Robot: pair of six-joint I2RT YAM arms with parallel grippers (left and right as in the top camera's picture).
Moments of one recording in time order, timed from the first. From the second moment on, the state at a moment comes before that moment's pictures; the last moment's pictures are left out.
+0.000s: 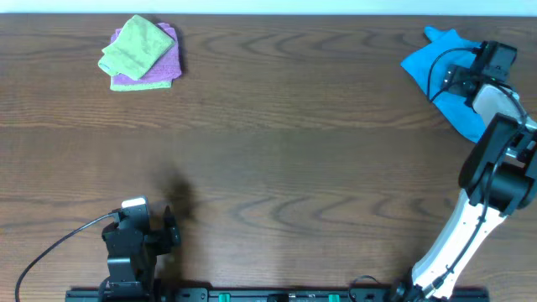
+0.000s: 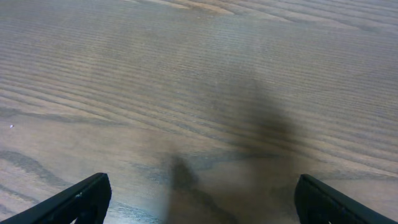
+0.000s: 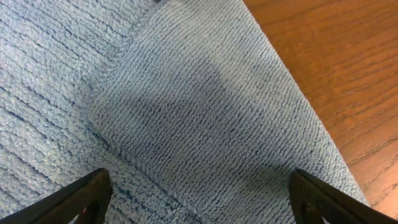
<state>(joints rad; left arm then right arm) 0.01 0.01 0.18 -0.81 -0.14 -0.10 -0.39 2.35 1.69 -0.20 0.10 -0.03</state>
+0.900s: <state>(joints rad) 0.01 0.01 0.18 -0.81 -0.14 -0.10 -0.39 2.38 1.70 -0.16 0.09 -0.04</state>
